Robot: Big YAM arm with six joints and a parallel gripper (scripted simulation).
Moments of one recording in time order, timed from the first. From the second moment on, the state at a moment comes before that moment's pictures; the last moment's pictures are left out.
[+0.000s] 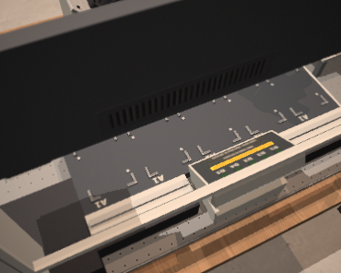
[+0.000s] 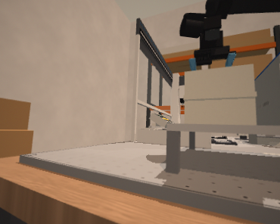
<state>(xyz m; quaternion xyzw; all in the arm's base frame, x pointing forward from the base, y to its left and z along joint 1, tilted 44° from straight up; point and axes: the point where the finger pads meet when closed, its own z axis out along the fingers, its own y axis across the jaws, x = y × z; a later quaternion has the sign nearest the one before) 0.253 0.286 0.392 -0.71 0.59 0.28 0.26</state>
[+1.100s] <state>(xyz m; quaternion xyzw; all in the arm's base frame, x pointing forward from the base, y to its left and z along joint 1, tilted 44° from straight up) 0.241 0.357 0.456 -0.71 0.60 0.28 0.25</state>
